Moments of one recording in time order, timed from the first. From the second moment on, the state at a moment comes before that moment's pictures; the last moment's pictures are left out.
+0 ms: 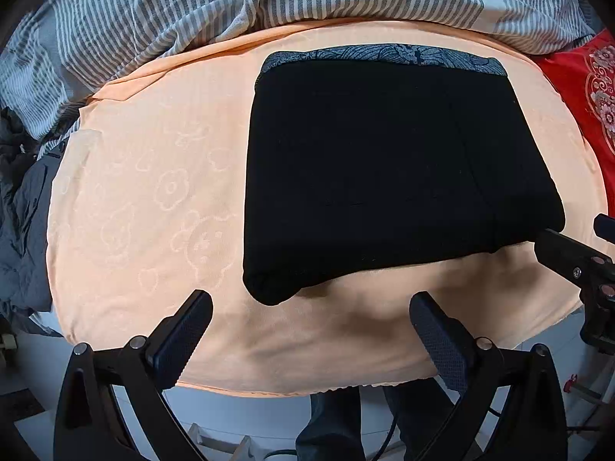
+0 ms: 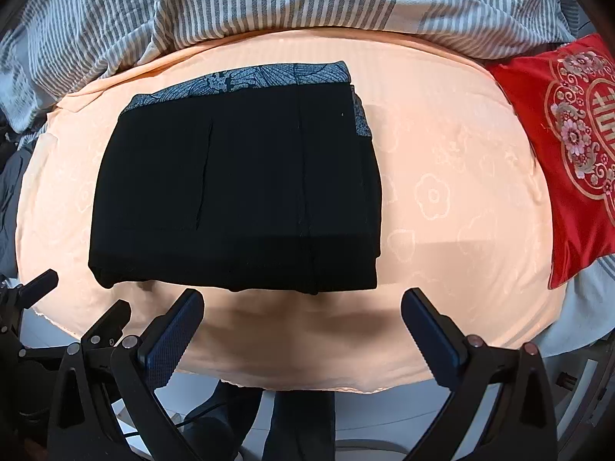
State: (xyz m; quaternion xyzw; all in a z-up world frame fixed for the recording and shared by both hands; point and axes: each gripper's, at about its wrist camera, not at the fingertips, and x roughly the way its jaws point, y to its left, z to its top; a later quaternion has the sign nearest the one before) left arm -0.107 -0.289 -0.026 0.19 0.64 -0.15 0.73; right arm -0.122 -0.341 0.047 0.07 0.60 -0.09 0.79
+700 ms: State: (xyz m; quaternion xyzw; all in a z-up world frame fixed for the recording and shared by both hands) left arm -0.113 -0.291 -0.028 0.19 0.65 -0.15 0.72; right arm -0.124 -0.337 0.042 0.08 0.60 -0.08 0.79
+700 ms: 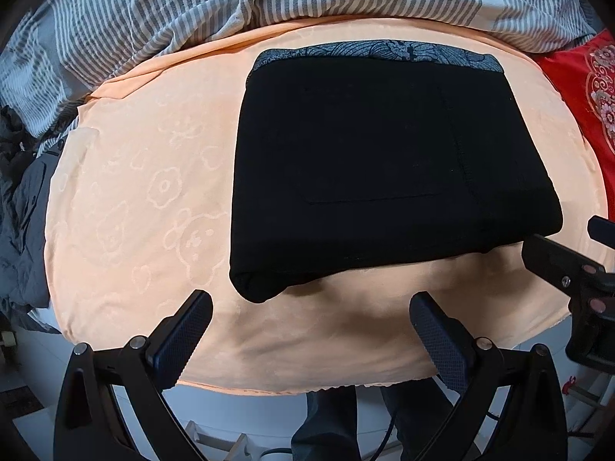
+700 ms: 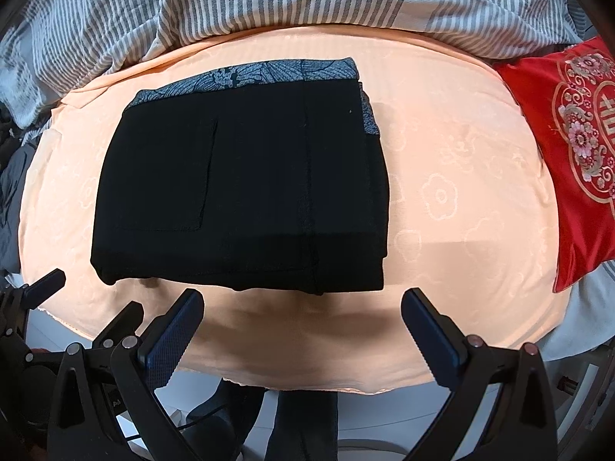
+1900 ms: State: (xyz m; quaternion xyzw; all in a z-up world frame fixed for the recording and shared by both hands) left arm -0.106 -0.288 -0.036 0.19 0.65 -0.14 0.72; right arm -0.124 -0.332 0.033 0.08 0.61 -0.08 0.78
